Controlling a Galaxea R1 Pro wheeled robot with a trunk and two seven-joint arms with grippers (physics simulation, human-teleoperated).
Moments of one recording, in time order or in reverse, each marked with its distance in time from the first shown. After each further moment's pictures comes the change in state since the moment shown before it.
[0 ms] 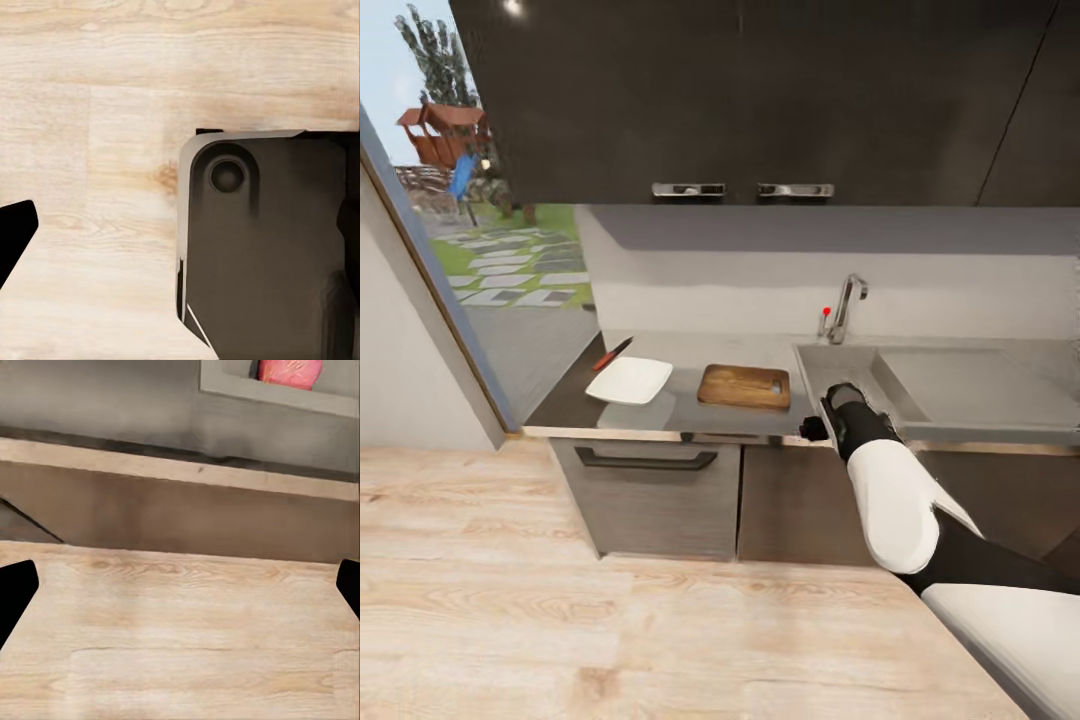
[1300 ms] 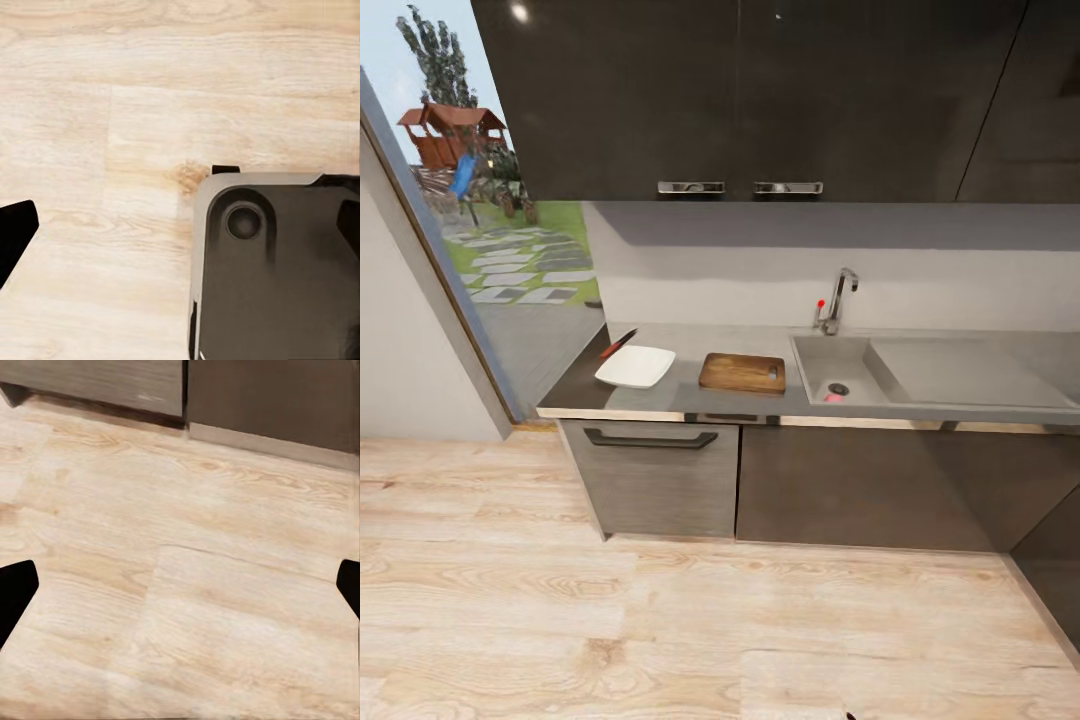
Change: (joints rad) left arm -0.001 -0.002 0.009 -0.122 0.003 0.065 0.048; right arm 0.935 -0.124 -0.001 0.417 -0.040 -1.524 -0.070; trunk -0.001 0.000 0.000
